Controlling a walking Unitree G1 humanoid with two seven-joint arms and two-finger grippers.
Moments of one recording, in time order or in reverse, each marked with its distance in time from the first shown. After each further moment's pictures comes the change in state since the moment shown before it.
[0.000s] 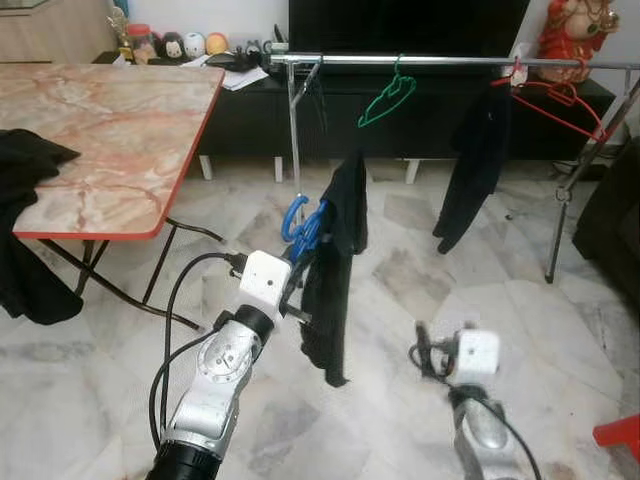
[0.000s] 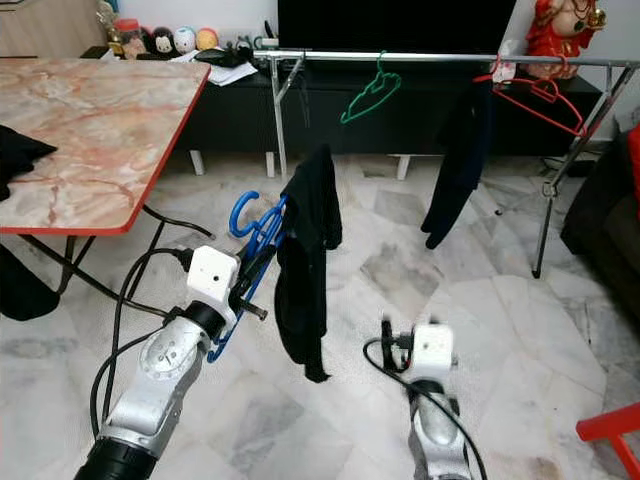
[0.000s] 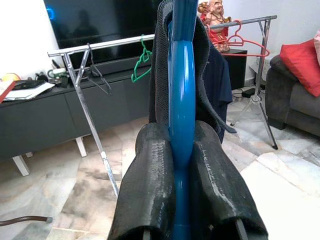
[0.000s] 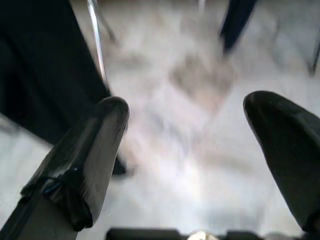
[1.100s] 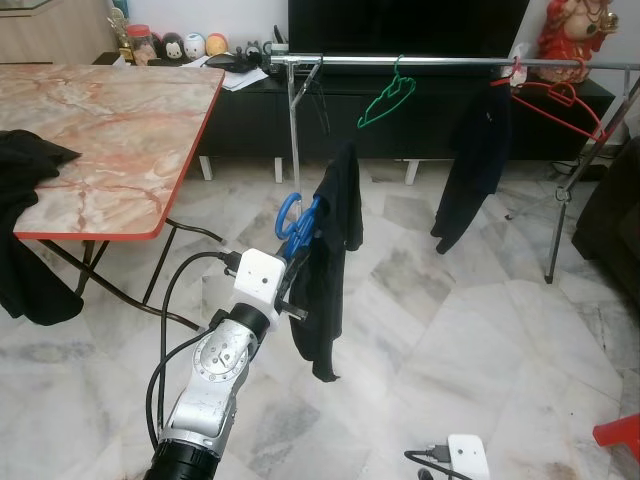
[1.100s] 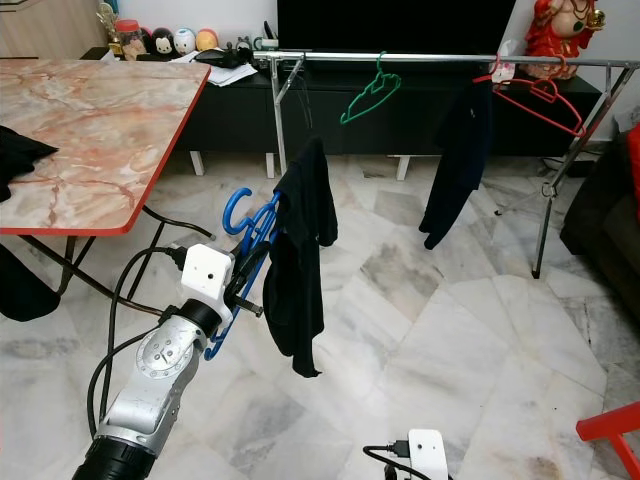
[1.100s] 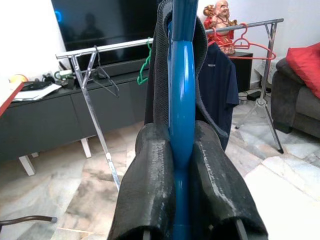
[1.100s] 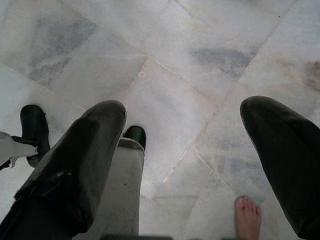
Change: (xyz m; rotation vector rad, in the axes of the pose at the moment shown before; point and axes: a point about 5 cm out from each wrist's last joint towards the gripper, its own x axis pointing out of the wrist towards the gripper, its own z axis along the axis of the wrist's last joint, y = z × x) left arm 0.000 0.006 0.001 0.001 -0.006 0.028; right arm -0.057 -0.014 -0.100 -0.065 0.593 -0.011
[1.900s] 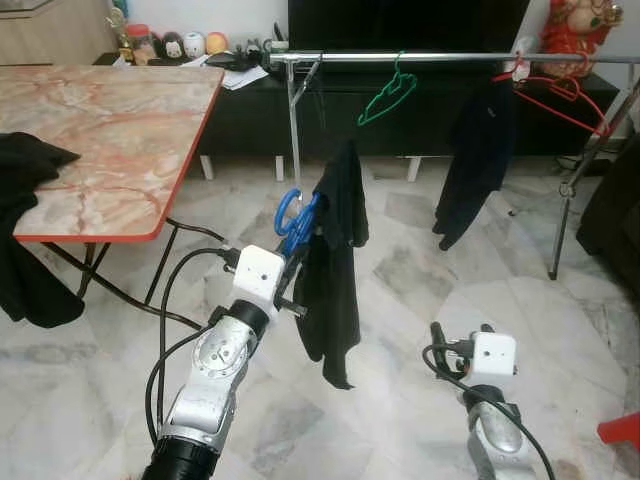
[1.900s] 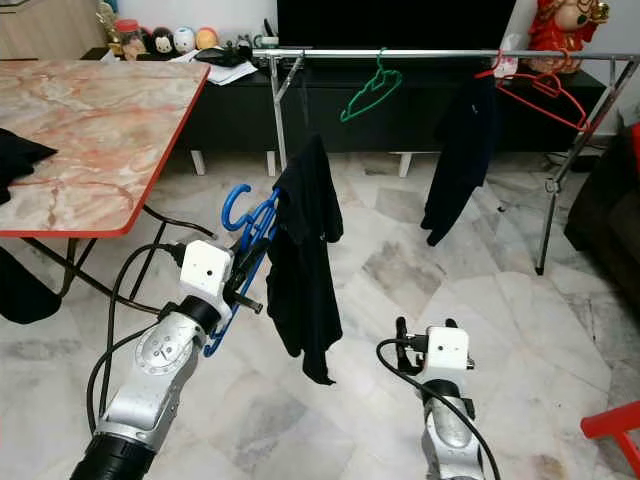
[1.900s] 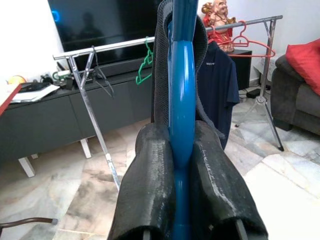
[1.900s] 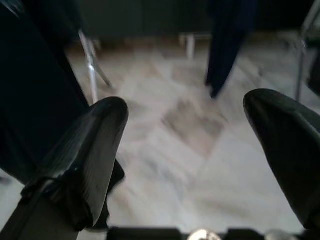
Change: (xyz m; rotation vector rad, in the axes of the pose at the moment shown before) left arm 0.002 0.001 0.002 0.002 -0.001 -0.003; right arm -0.035 0.000 0.153 0.052 -0.913 -0.009
